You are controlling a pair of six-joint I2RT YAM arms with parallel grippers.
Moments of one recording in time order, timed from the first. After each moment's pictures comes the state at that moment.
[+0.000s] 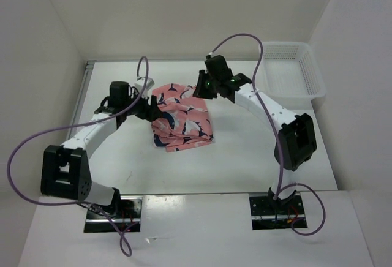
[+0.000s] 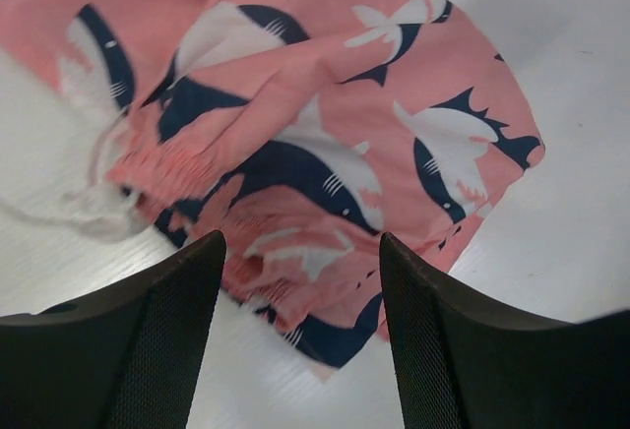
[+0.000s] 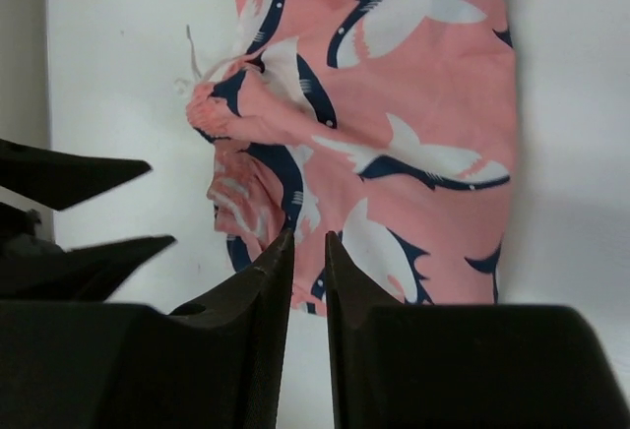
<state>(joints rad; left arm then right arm) -0.09 1.39 0.91 -0.19 0.54 0.07 0.58 1.76 1.57 -0.51 -0.07 0.62</state>
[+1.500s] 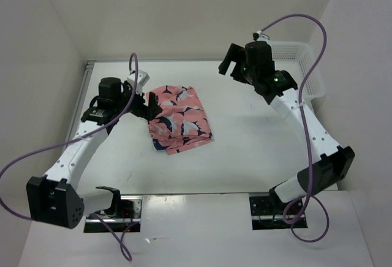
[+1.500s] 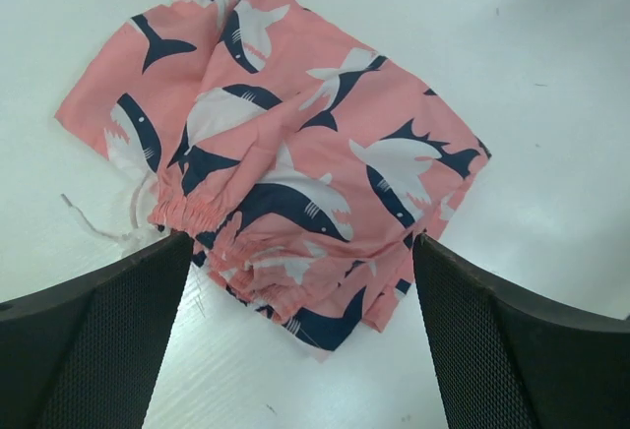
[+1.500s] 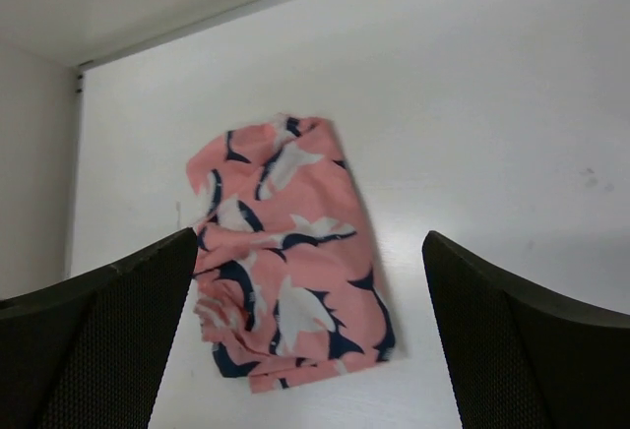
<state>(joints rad) -0.16 1.23 1.01 -0.33 0.47 0.07 0.43 1.51 1.64 -0.59 0.16 0.60</state>
